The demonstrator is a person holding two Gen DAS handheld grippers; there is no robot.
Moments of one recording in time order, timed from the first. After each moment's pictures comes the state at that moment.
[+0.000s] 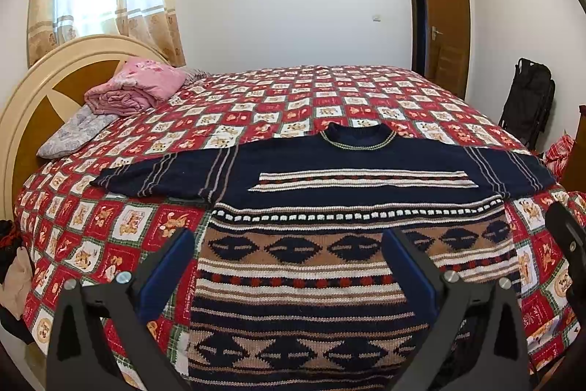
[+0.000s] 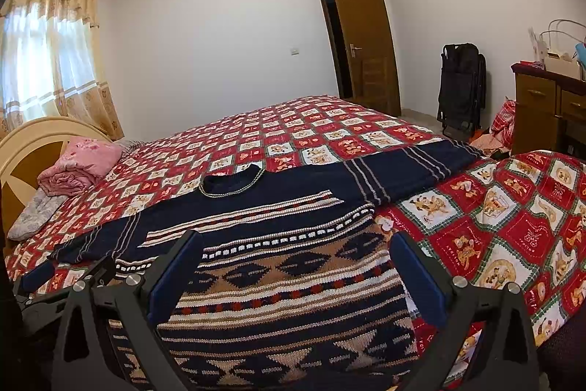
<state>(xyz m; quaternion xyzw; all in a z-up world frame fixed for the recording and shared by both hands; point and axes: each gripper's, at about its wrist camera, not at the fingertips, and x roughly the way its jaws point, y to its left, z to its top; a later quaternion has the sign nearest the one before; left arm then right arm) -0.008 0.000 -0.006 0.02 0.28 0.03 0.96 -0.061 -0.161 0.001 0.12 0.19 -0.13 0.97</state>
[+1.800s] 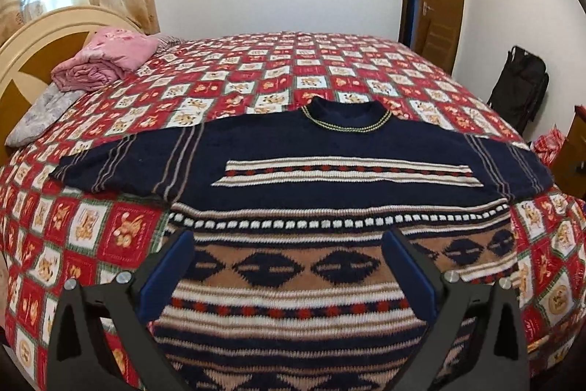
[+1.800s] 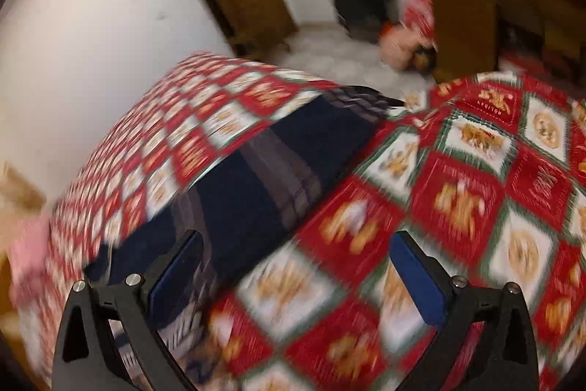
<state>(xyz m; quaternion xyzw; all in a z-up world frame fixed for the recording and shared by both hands) 0.071 -0.012 -0.024 0.01 0.36 -0.02 0.93 0.052 -0.480 -0.013 0.31 0.33 -0.28 0.85</state>
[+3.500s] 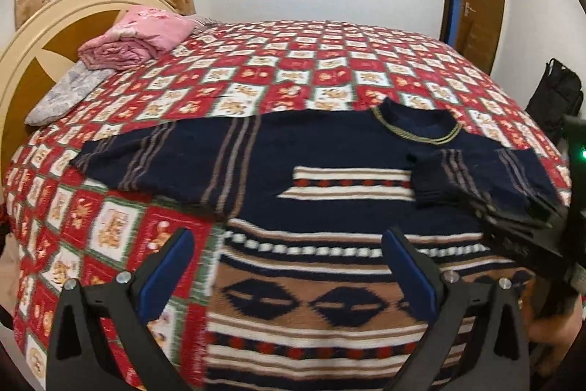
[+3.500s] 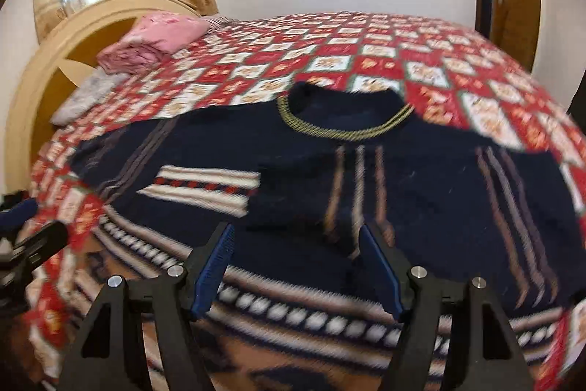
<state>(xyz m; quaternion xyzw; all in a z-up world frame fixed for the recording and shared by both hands) 0.113 0.060 -0.035 0.00 0.38 0.05 0.92 0.190 -0.130 -0.076 0.03 0.38 0.13 0.91</state>
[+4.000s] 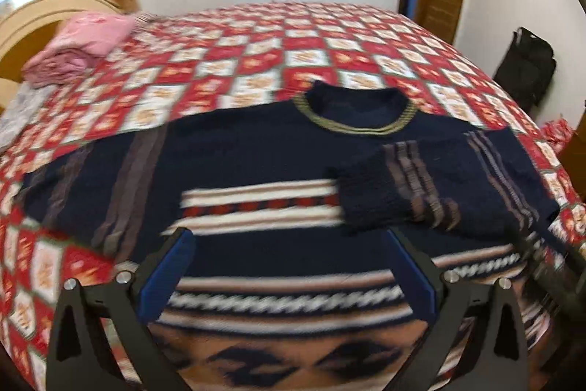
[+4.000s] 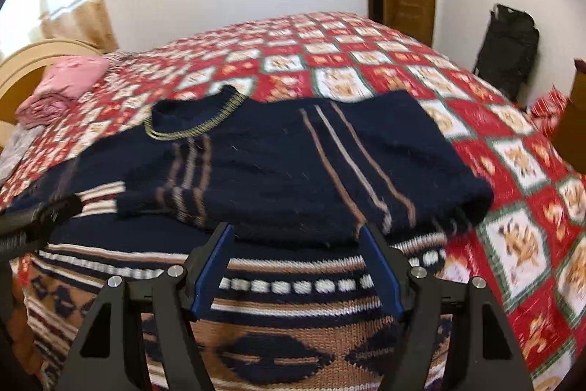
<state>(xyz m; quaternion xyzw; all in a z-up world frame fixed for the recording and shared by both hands) 0.182 -0.028 -0.052 0.02 0.42 -0.05 0.91 0.147 -0.225 -0.082 0.07 0.38 -0.09 0.92</state>
